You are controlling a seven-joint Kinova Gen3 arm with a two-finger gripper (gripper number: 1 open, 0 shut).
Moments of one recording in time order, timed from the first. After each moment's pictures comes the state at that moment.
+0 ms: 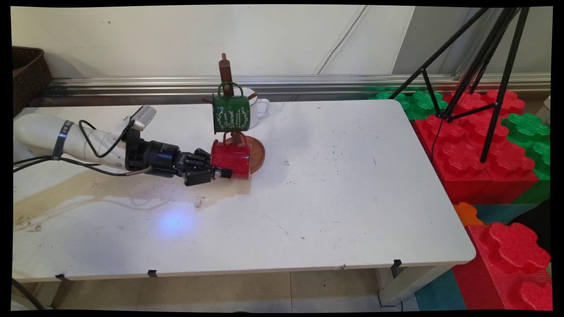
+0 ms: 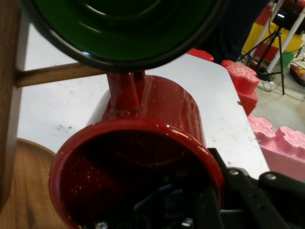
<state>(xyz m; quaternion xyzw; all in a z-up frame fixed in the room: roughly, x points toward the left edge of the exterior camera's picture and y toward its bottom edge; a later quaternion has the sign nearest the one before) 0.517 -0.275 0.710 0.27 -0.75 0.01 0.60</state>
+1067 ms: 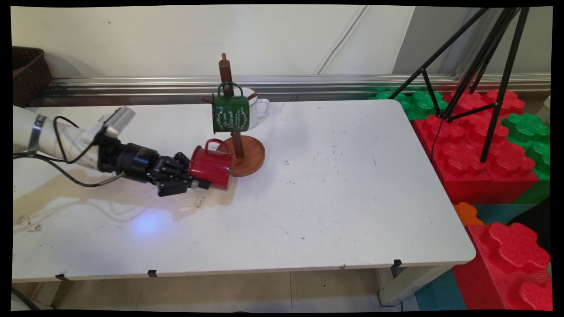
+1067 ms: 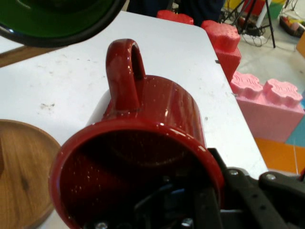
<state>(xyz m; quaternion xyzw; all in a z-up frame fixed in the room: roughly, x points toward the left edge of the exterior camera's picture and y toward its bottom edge) 0.544 -0.248 0.734 0.22 -0.80 0.02 0.56</state>
